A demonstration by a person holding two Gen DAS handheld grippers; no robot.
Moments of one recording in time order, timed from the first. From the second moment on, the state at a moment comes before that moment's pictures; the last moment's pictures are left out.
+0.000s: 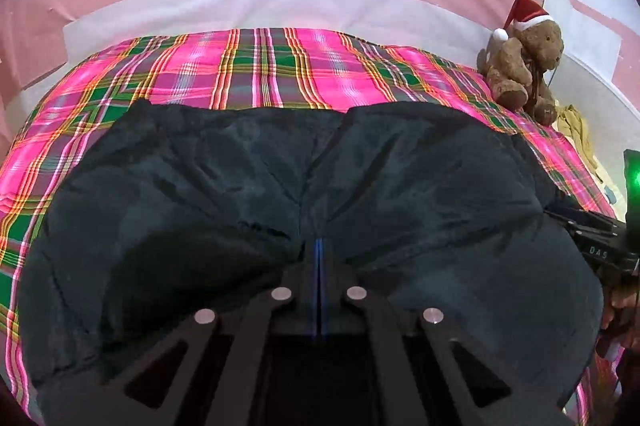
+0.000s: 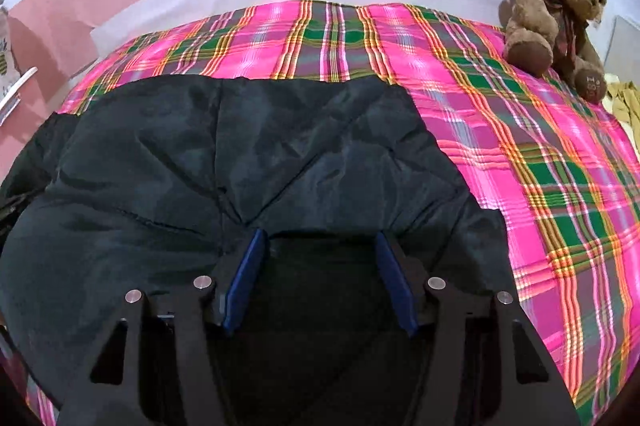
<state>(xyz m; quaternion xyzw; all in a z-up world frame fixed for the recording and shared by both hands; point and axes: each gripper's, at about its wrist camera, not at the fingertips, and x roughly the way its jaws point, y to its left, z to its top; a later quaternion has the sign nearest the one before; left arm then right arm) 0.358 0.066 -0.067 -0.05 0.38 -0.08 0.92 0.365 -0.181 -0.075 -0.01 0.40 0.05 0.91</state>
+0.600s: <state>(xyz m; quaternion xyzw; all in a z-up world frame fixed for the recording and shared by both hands) 0.352 0.149 -0.044 -0.05 0.37 -0.02 0.93 0.357 -0.213 -0.061 -0.01 0.39 0.01 0.92</state>
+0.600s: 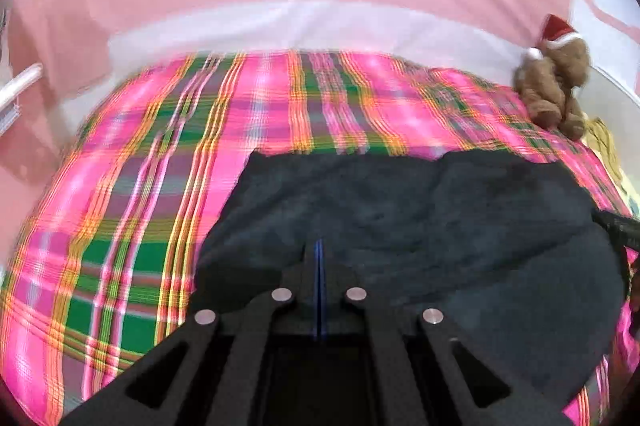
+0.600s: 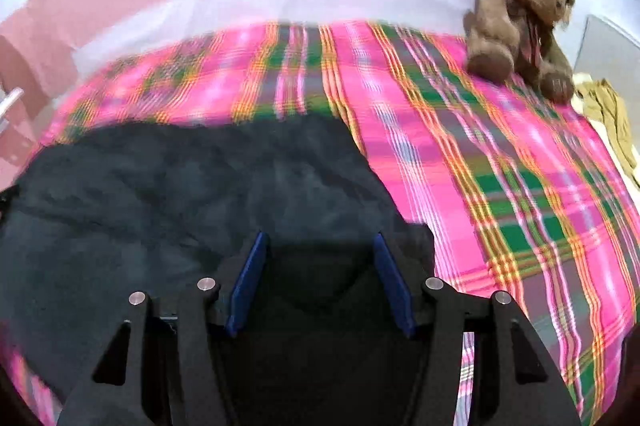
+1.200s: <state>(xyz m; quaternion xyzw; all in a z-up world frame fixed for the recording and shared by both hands) 0.402 0.157 -0.066 -0.05 0.40 0.00 0.92 0.416 -0.218 -0.068 -0.01 0.42 0.00 0.91</state>
